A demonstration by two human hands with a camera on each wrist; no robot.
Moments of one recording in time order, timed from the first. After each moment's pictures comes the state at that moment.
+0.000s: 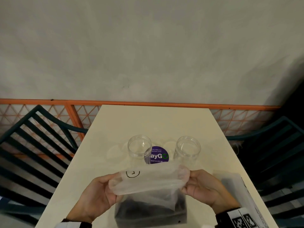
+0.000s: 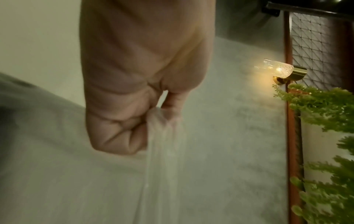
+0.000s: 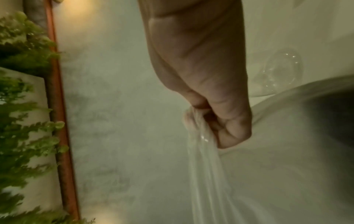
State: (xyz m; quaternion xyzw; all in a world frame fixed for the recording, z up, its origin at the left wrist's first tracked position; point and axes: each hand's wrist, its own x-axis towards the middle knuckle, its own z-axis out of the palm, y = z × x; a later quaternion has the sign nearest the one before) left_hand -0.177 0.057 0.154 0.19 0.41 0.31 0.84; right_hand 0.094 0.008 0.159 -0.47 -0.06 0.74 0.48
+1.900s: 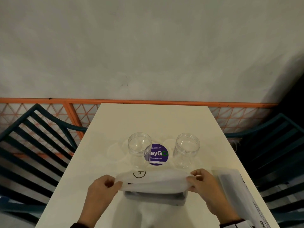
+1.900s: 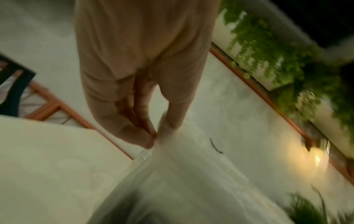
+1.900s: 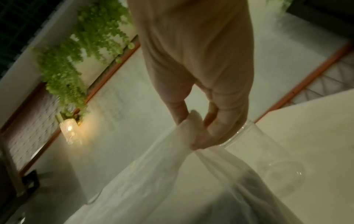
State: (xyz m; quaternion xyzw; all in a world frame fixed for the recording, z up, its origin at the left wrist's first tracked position) left_hand -0.177 0.042 0.125 0.56 0.66 0.29 0.40; right_hand 0.096 -0.016 0.126 -0.76 -0.29 0.42 0.41
